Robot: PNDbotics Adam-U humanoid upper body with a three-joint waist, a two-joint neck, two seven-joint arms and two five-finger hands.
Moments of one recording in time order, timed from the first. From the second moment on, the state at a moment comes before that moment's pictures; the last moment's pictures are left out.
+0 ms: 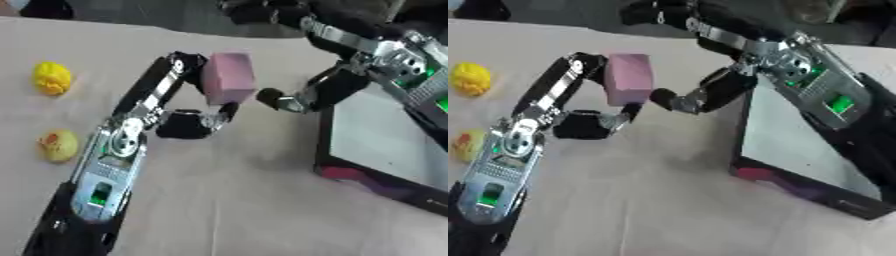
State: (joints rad) left arm -0.79 -0.12 -0.37 -1.47 -0.61 0.07 -0.30; right arm -0.53 -0.88 0.25 -1.99 0.09 -0.25 0.32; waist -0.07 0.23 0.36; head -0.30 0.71
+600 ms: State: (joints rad) left arm -0.79 -0.13 -0.39 -1.47 -0.63 0.05 -0.29; right arm -0.54 -0.86 0.25 -1.99 0.13 -0.19 0.36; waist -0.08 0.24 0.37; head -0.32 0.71
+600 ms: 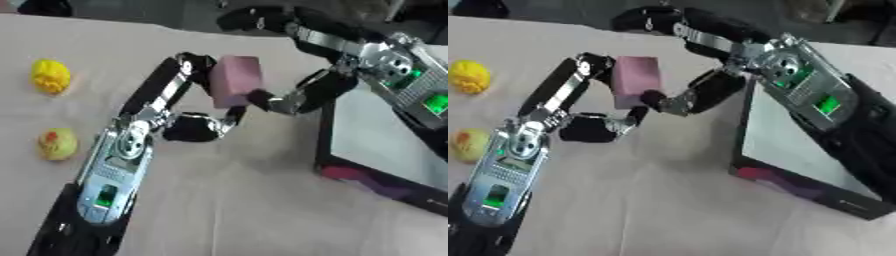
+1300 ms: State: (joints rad) left arm -0.79 -0.14 -0.39 -1.47 -0.62 0.03 -0.28; right arm -0.53 -0.86 0.26 -1.99 0.18 -0.18 0.40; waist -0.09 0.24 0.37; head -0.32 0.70
